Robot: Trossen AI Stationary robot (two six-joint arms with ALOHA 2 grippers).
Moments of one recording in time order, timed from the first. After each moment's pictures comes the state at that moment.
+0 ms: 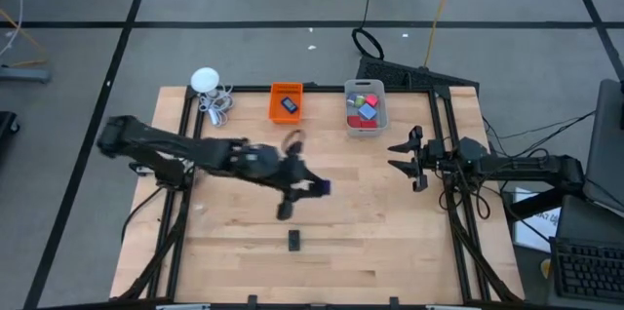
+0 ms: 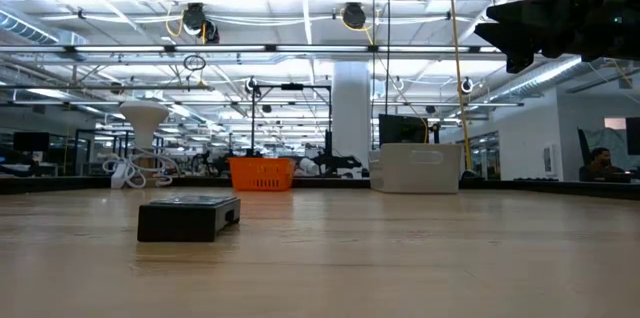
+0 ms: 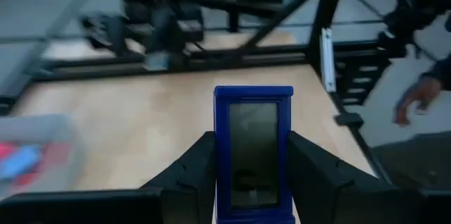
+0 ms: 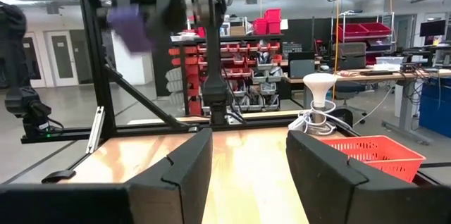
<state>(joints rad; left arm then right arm) -0.22 1.47 1.31 -0.25 -0.06 -0.05 -0.11 0.31 0.01 0.47 -0.08 0.07</state>
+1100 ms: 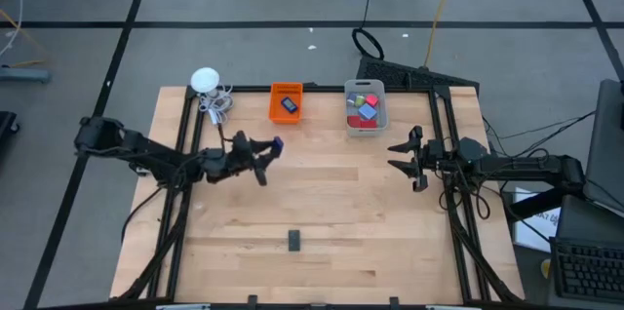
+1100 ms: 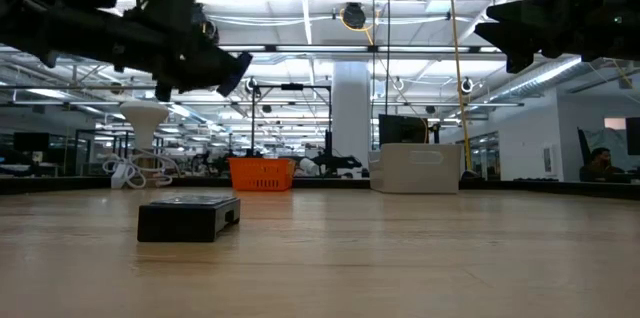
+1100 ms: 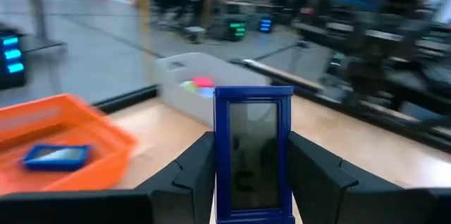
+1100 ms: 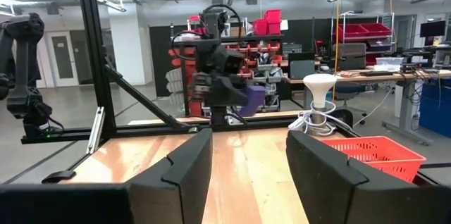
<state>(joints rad) -0.08 1.24 0.23 0.95 -0.54 -0.26 -0.11 0.31 0.01 0.48 -0.08 0.07</state>
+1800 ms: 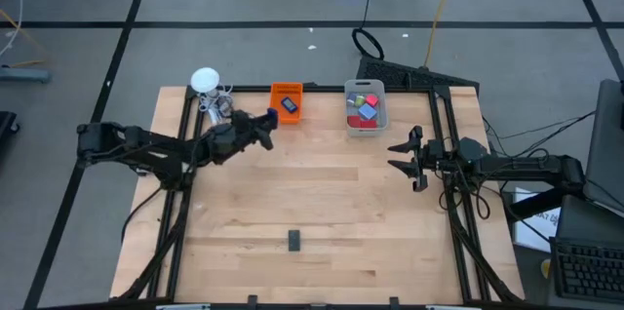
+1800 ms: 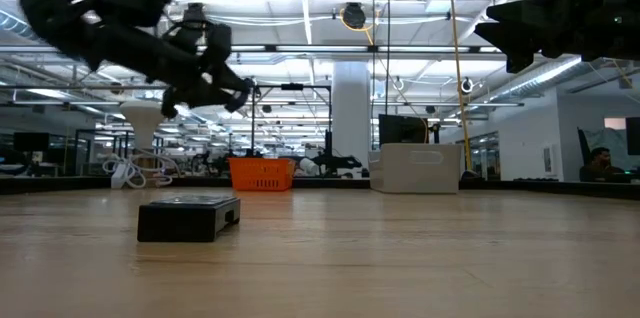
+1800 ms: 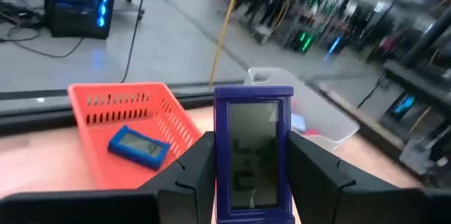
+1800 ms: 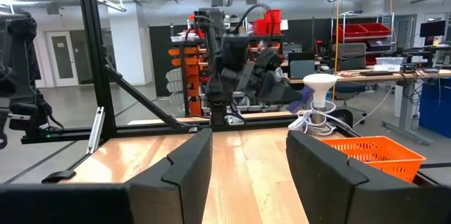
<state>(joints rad) 0.24 1.26 0.32 0.79 -0.49 -0.51 -0.11 0.31 0.01 0.48 -0.08 0.07</state>
